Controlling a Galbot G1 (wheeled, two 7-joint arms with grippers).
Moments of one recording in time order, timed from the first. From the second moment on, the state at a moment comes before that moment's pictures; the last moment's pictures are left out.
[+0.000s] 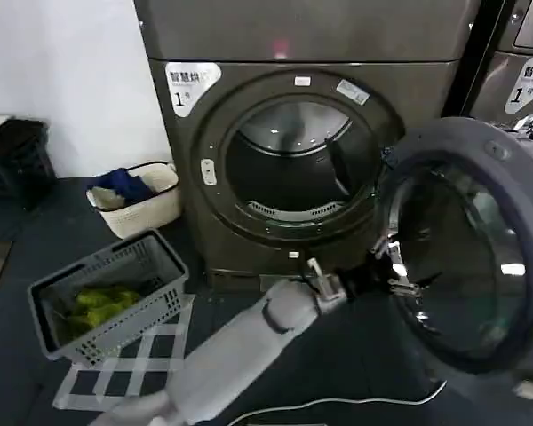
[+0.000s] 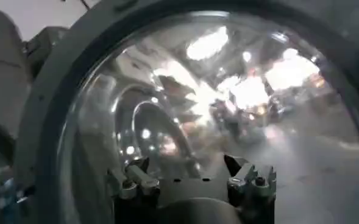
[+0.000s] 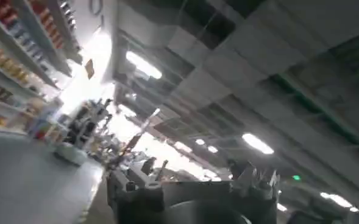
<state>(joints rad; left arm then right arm) 0.42 -1.54 0.44 -1.32 -0.22 -0.29 0.37 -1.82 1.61 2.13 1.75 0.15 0.08 0.41</state>
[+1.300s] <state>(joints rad) 0.31 -1.61 0.39 -1.04 -0.26 -0.14 0.31 -1.81 1.61 2.11 1.77 0.14 0.11 0.42</state>
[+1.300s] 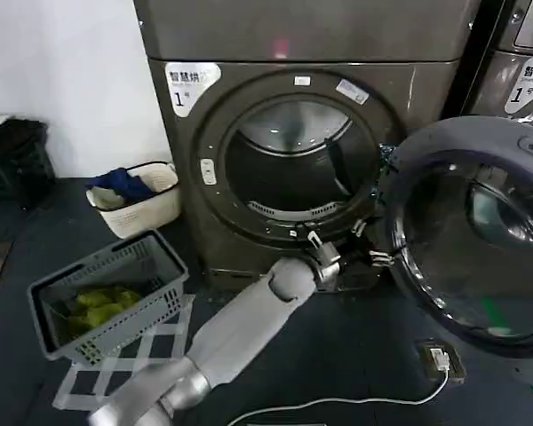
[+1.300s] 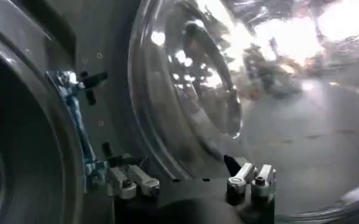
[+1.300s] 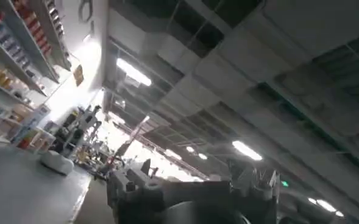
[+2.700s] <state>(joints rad) 0.86 -0.78 0.00 -2.11 -0.63 0.26 0.16 -1.79 1.61 1.98 1.83 0.23 0.12 0.35</state>
